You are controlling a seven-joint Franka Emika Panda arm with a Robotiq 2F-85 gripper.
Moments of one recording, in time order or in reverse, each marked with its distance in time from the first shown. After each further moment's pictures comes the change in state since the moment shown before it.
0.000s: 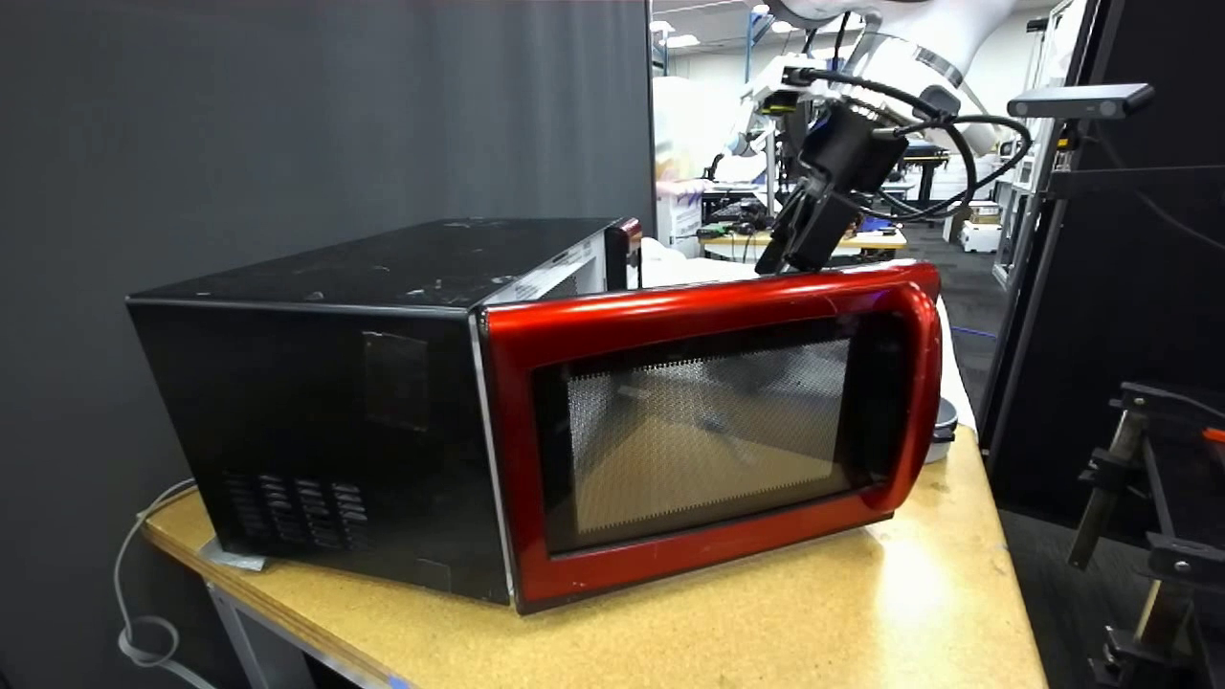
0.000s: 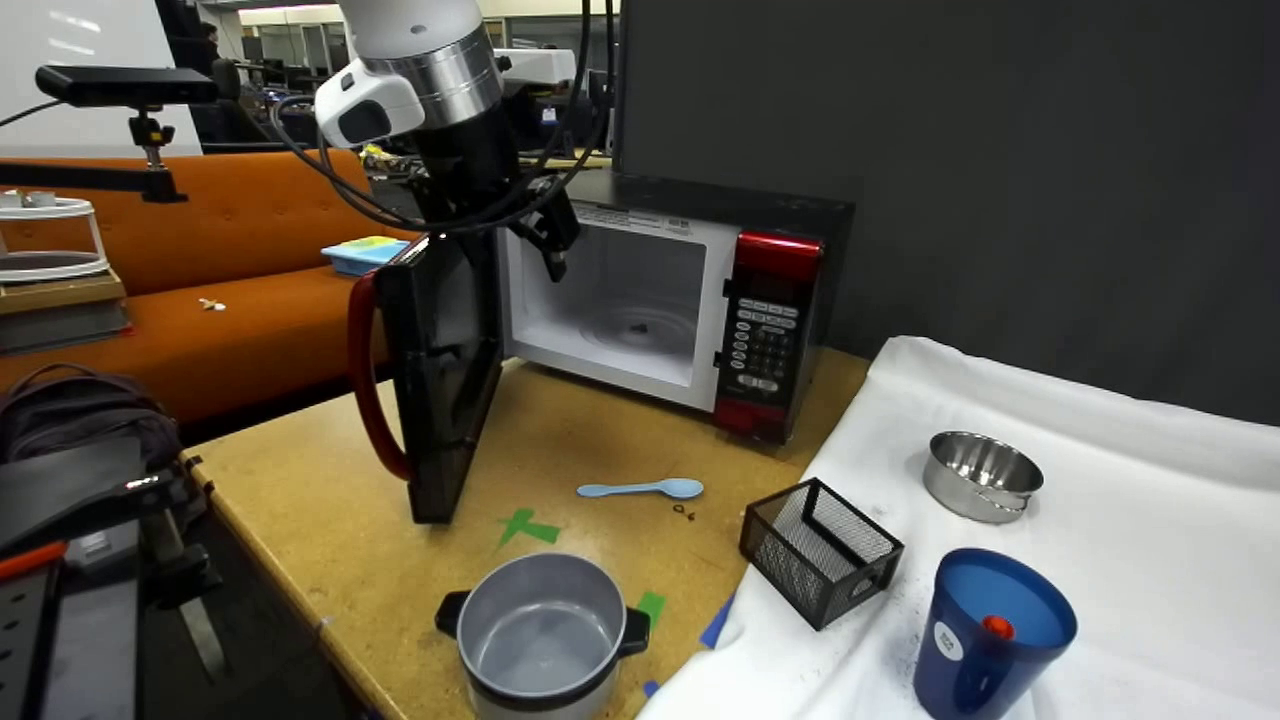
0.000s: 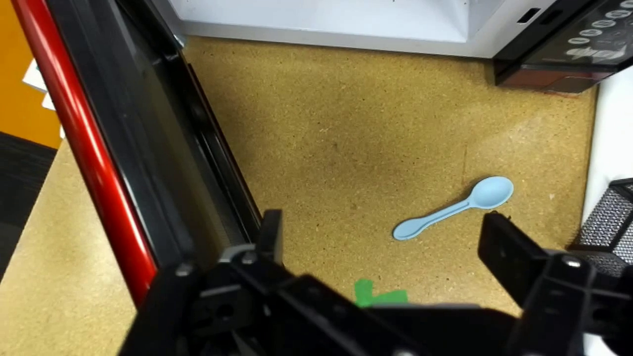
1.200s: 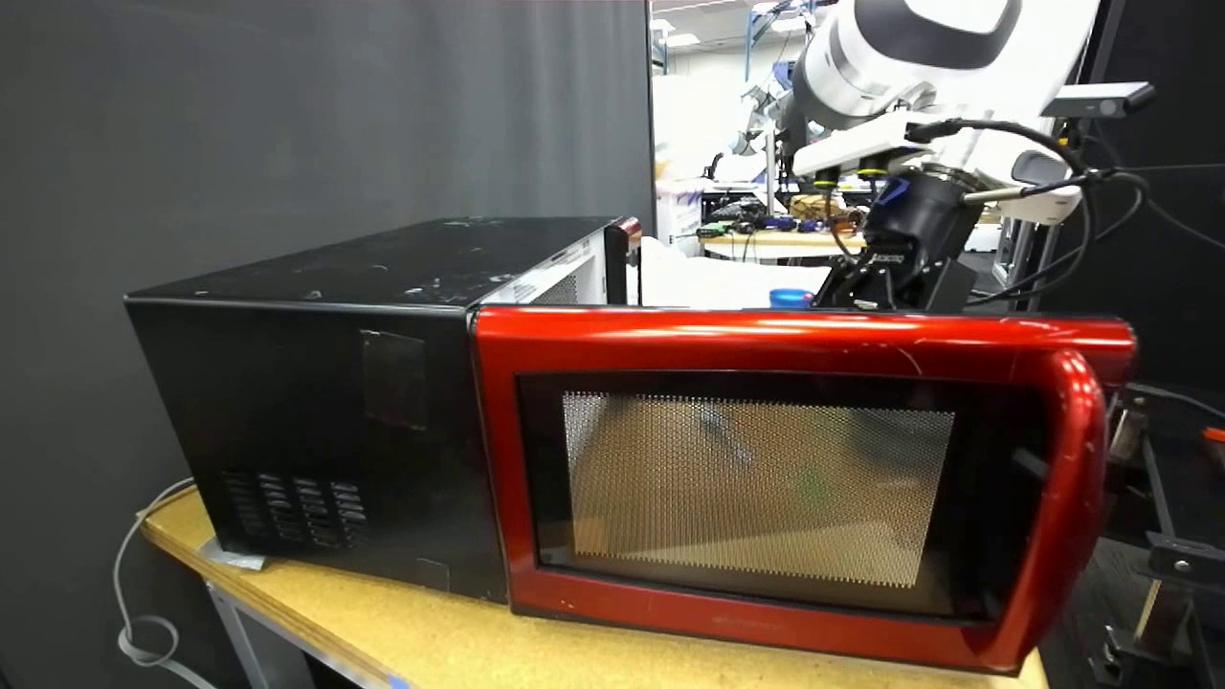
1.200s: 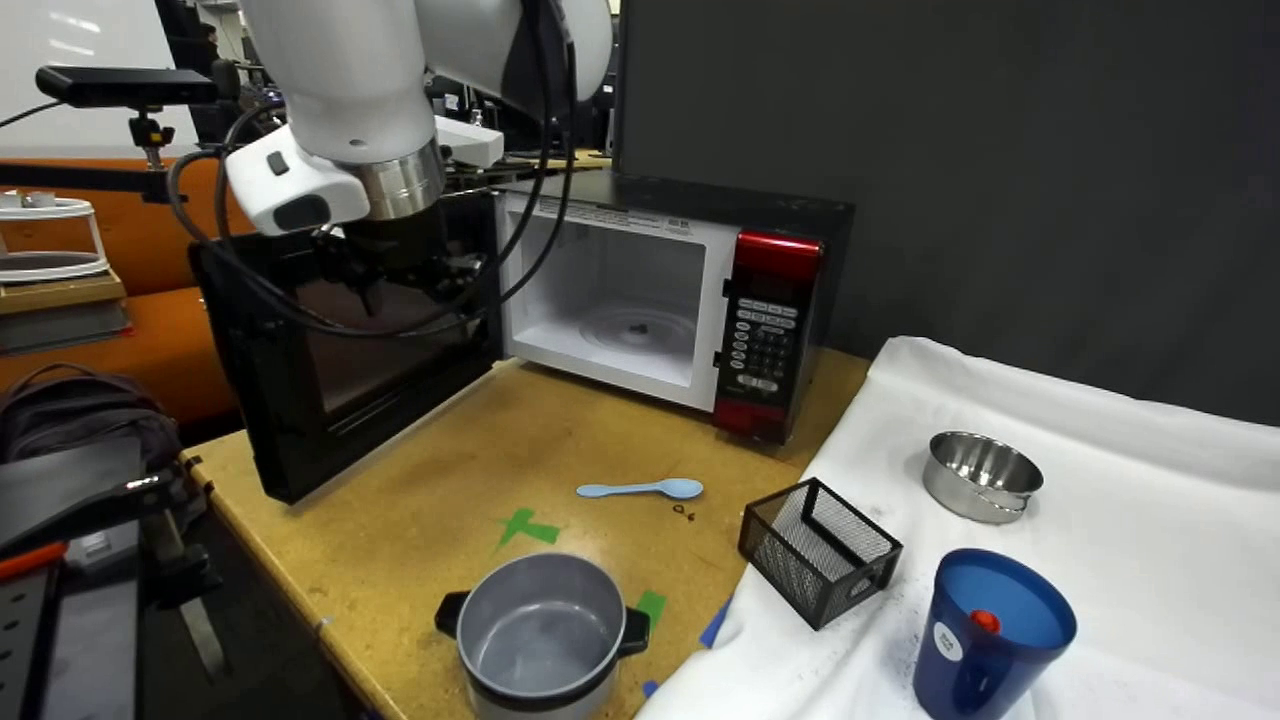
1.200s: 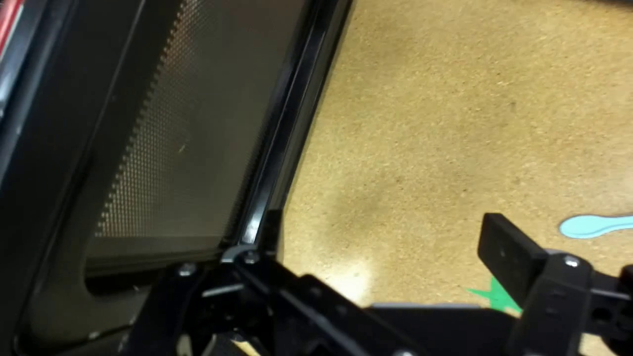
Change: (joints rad) arm -0.315 0.296 0.278 -0.134 -0.028 -0.008 -0.322
